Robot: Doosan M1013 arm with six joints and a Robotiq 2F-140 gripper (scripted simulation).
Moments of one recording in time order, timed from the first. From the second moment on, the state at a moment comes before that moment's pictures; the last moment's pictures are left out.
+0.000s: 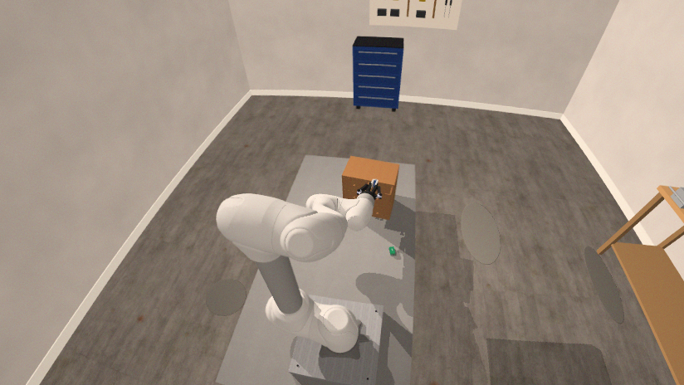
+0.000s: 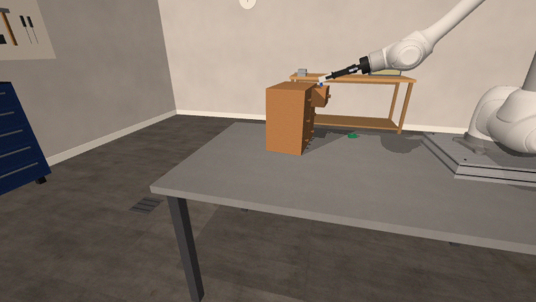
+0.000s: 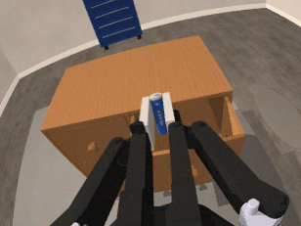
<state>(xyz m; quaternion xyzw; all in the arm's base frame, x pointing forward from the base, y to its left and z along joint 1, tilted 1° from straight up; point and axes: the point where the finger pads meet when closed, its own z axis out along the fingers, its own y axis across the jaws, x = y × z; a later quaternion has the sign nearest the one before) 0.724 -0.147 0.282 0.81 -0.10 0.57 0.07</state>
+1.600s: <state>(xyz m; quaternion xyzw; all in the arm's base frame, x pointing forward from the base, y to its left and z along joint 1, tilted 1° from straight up) 0.659 -0.131 0.285 0.81 -0.10 0.57 0.07</state>
